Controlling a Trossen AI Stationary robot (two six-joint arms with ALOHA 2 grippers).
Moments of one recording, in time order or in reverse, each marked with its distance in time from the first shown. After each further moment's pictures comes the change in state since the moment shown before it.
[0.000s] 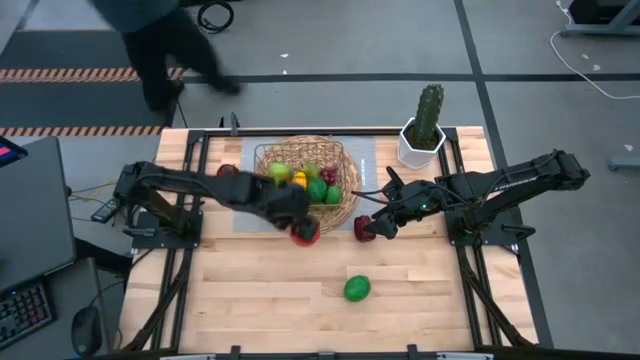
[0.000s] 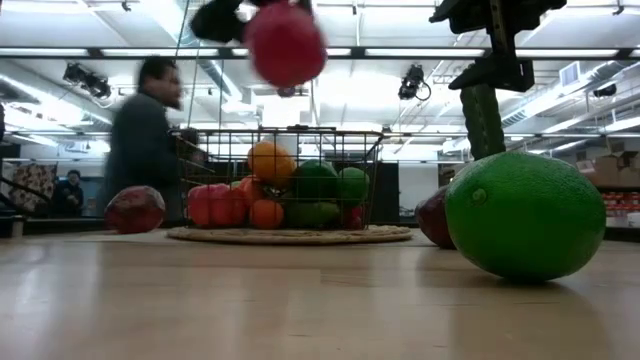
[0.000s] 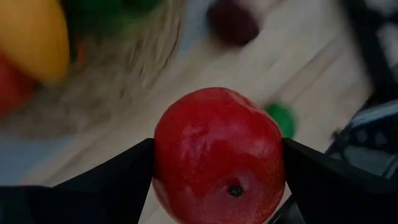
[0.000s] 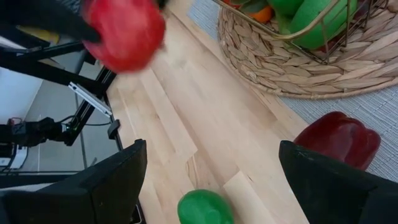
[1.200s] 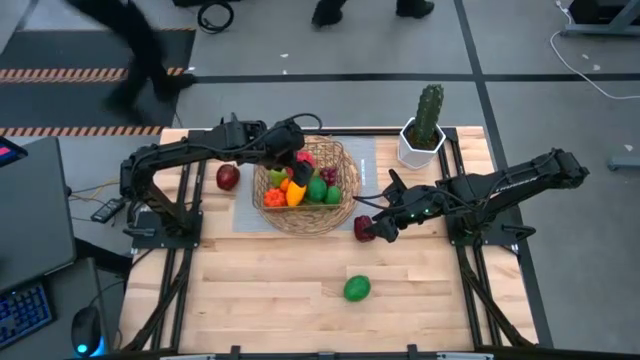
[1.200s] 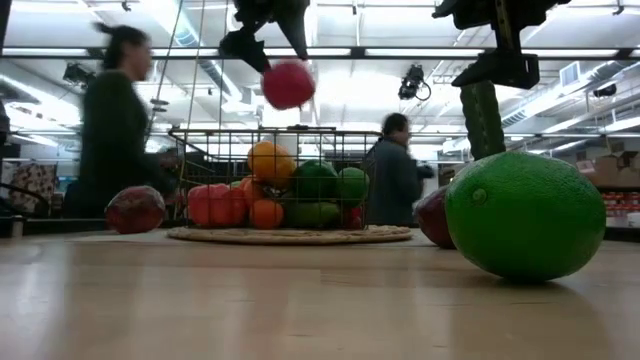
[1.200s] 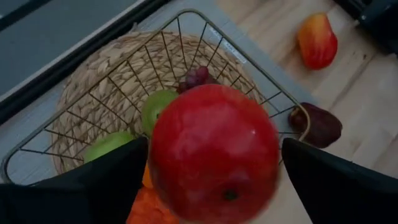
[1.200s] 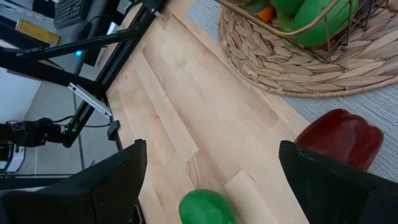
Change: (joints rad) left arm 0.328 0.010 0.172 -0.129 -0.161 0.528; right arm 0.045 0.000 0.000 -0.001 0.053 0.026
